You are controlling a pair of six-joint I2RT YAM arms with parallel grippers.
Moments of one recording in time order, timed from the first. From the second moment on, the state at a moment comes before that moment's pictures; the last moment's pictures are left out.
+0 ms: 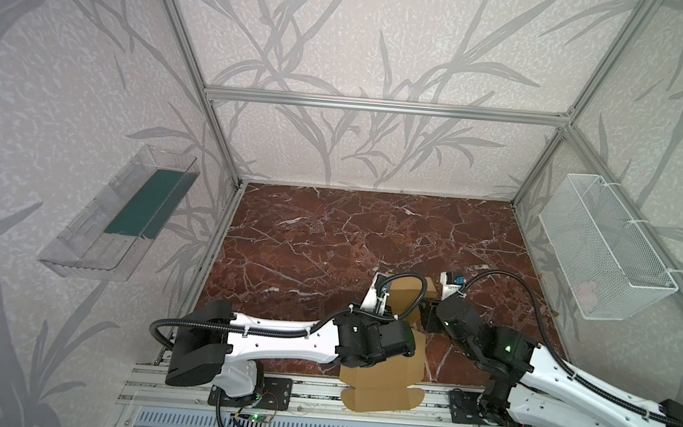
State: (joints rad) left arm -1.36 1.48 1.03 -0.61 -1.07 -0.79; right arm 0.99 0.81 0.64 -0.56 0.46 0.82
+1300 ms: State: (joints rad) left arm -1.30 1.19 0.76 -0.20 -0.81 -0.60; right arm 0.47 0.82 0.65 -0.52 -0.03 0.60
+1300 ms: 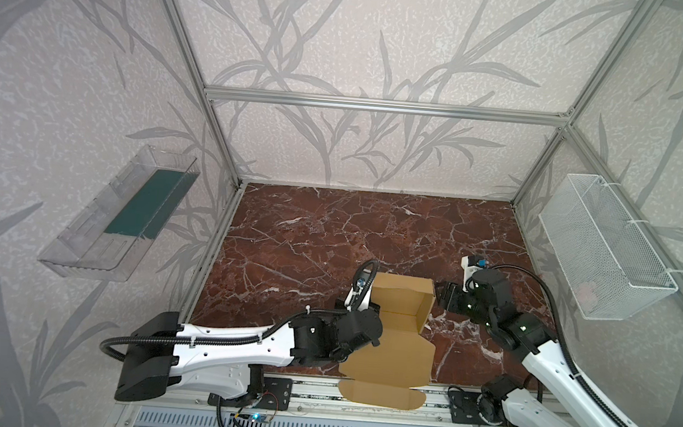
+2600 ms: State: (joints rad) left arm -1.26 1.10 0.63 0.12 -0.57 -0.39; right arm 0.25 0.88 0.48 -0.05 -0.66 0.76
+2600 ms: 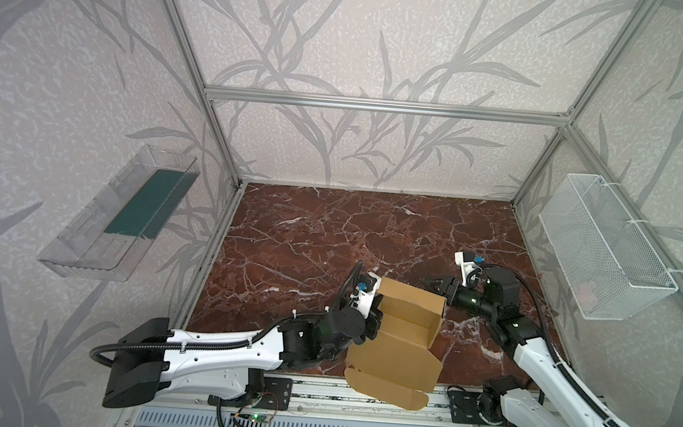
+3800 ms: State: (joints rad) left arm -1.20 1.21 0.63 0.17 -0.46 -0.39; right arm 0.43 0.77 0.36 0.04 -0.69 0.93
